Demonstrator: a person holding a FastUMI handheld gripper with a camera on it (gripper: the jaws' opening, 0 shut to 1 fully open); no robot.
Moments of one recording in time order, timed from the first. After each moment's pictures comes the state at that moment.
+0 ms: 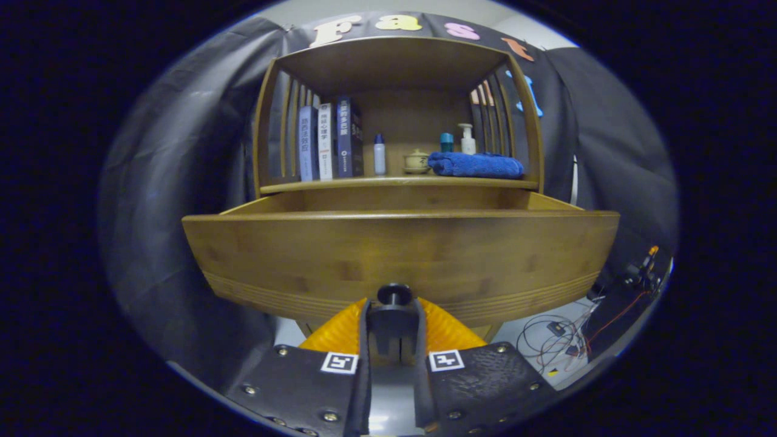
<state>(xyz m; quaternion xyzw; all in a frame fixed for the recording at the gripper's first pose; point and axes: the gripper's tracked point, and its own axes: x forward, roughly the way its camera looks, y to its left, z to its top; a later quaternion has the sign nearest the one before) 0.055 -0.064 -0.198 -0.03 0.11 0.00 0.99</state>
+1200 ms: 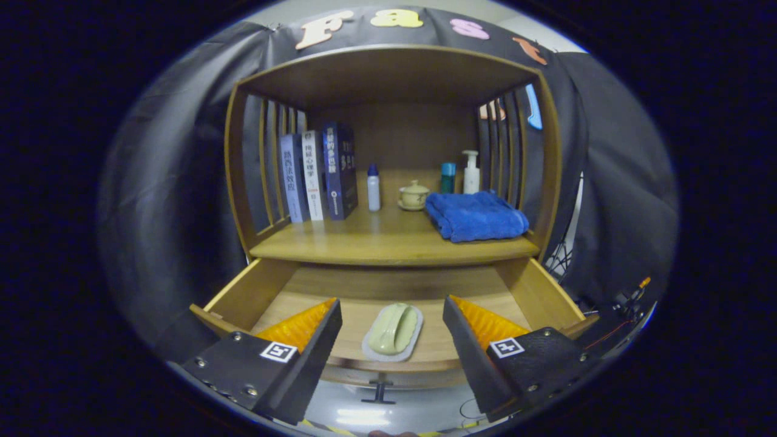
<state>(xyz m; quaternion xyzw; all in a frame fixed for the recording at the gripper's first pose) 0.128 -0.066 -0.072 -0.02 0.18 0.00 0.98</state>
